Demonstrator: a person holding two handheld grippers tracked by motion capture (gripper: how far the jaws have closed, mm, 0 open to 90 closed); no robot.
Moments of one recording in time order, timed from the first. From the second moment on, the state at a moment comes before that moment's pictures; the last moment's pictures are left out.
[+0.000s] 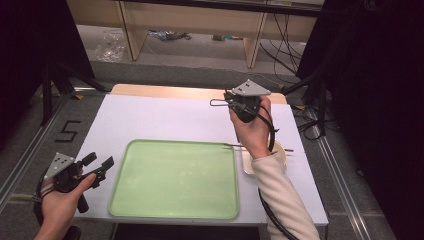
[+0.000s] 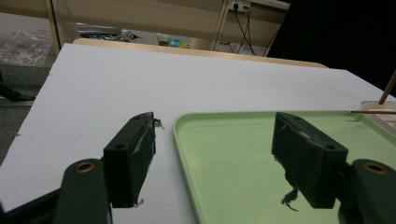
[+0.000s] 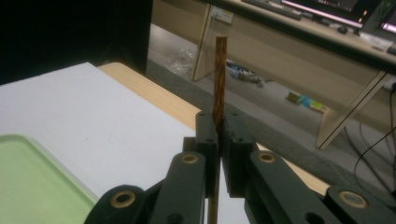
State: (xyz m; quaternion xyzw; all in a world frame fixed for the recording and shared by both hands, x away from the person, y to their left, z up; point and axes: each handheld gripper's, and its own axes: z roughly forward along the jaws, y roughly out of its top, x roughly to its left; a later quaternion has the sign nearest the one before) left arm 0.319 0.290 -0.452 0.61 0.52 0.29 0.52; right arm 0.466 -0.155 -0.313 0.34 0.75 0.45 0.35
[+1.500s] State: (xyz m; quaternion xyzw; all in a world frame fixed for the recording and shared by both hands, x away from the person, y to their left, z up) left arm 0.319 0.291 -0.452 0.61 0.52 0.29 0.52; right arm 0.469 -0.152 -0.324 0.63 0.71 0.30 0.06
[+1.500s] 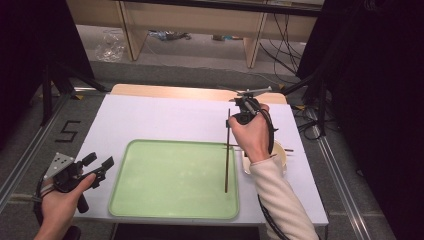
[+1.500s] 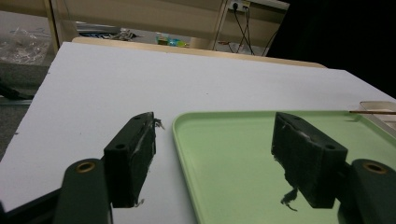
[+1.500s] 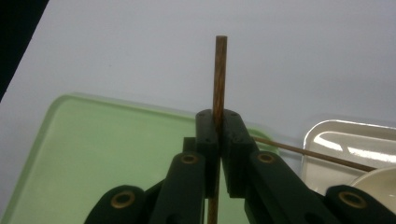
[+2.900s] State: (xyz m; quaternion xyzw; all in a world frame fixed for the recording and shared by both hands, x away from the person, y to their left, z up) left arm 0.319 0.289 -0.453 0.61 0.52 0.28 0.53; right arm 0.494 -0.138 -0.404 0.64 0.75 0.16 -0.01
